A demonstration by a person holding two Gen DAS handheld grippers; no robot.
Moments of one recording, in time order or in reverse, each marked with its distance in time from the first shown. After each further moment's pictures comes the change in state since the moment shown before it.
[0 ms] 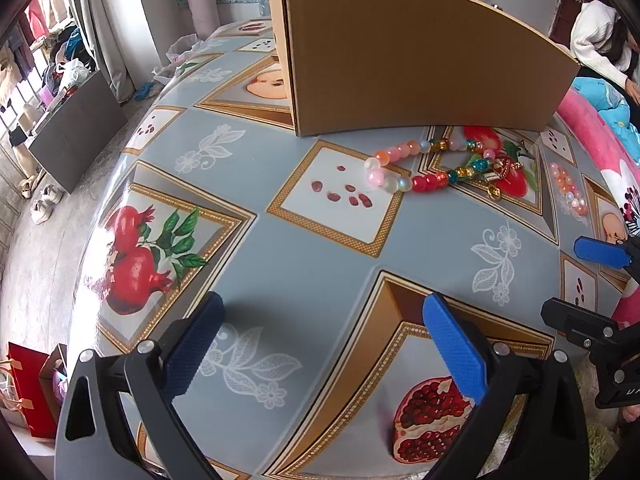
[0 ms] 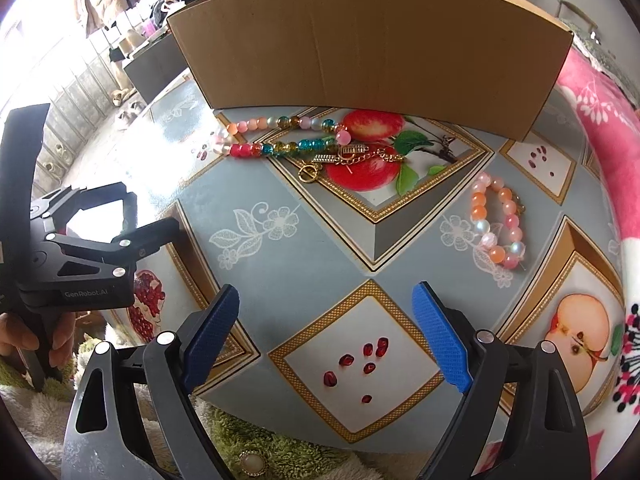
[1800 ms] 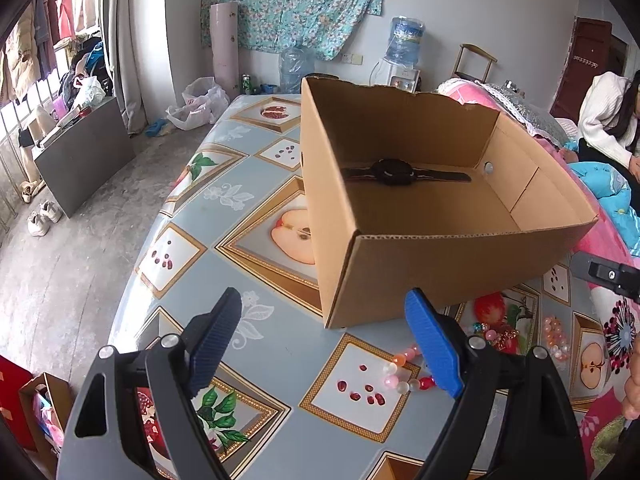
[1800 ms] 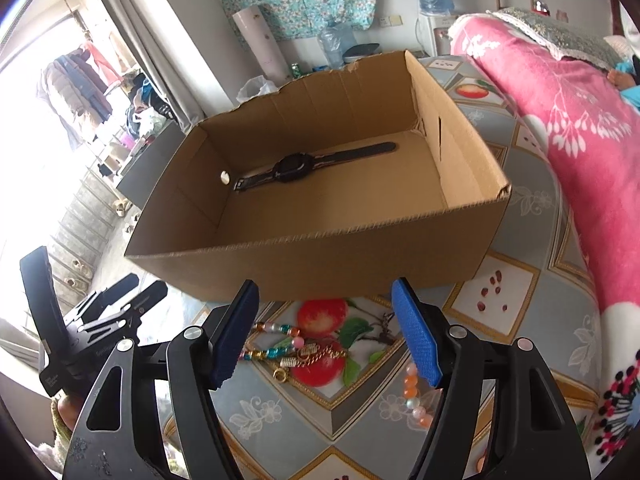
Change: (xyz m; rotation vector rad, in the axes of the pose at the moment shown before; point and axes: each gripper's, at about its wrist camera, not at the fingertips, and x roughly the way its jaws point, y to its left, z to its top) left arm -0.024 0.028 0.100 -0.101 -0.217 -0.030; right arm -0.048 -0.079 0.104 0.270 -0.188 0.110
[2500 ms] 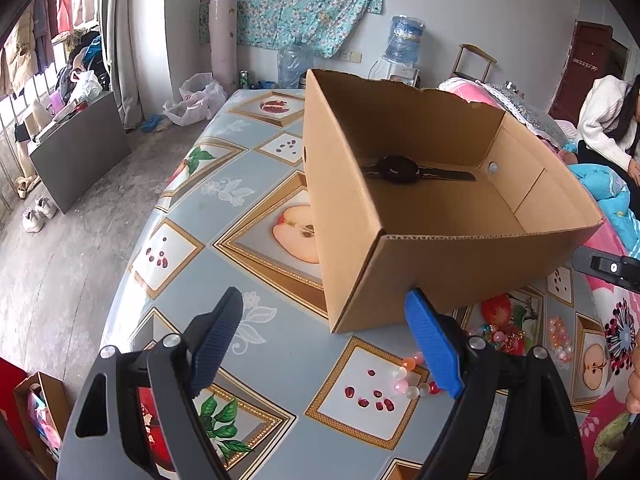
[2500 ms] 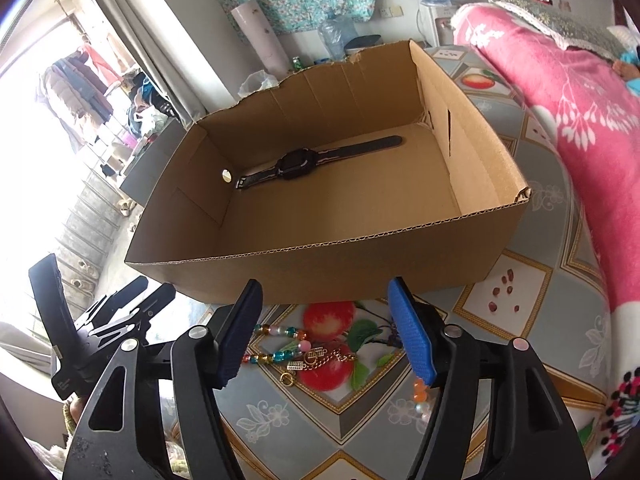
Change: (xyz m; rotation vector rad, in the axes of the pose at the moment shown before) left arm 0.015 0.010 0.002 -0.015 0.013 -0.024; right arm 0.010 -0.001 0.009 0.025 0.015 0.020
